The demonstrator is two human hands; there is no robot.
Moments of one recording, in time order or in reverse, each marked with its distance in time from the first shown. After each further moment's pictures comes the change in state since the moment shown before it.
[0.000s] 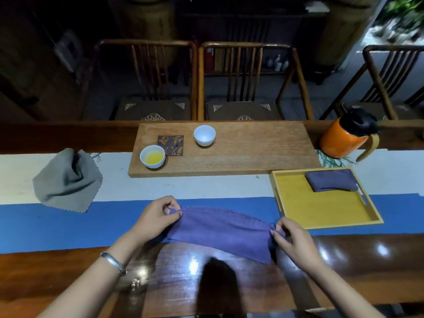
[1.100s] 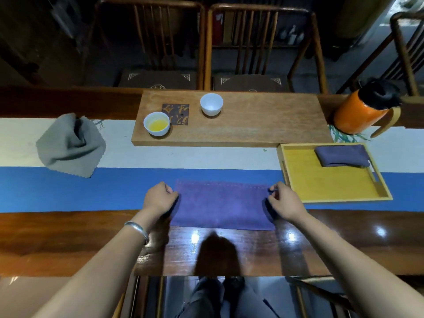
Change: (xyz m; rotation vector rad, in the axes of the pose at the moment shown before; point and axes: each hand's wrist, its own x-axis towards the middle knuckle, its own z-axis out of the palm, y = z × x) left_hand -0.004 -0.035 0.037 0.349 0.137 -0.435; right_hand 0.044 0.007 0.037 -0.162 -0.146 0.245
